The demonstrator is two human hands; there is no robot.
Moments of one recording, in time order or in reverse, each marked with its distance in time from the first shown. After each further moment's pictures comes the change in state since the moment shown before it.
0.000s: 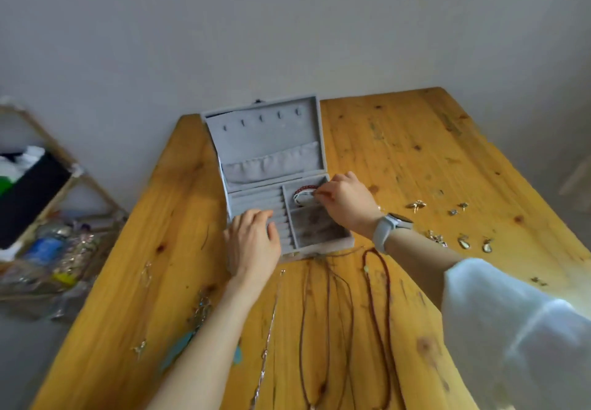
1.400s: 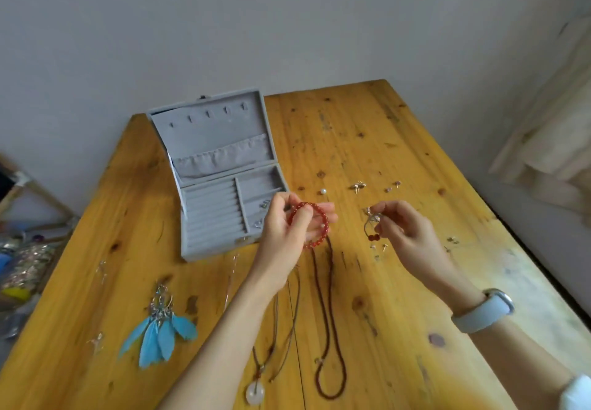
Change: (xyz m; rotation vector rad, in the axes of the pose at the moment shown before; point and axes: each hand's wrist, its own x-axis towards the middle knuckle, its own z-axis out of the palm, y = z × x) left_hand -0.062 0.126 -0.040 -1.307 -0.482 -0.130; right_hand -0.164 0.055 -0.073 0.808 0.240 0.353
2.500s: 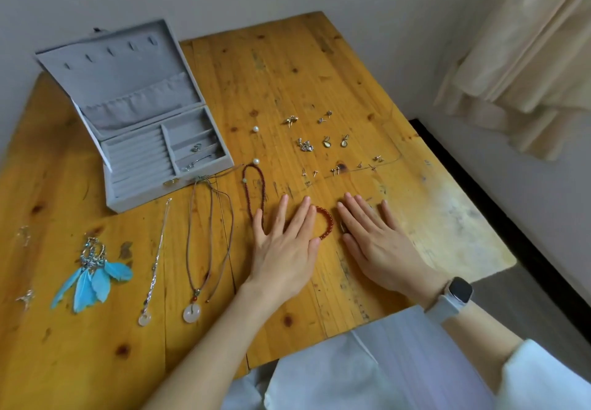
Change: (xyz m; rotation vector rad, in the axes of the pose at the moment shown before) left_hand -0.082 -0.103 0.050 1.689 -0.456 0.168; right_hand -0.114 0.090 -0.048 -1.030 -0.322 -0.152
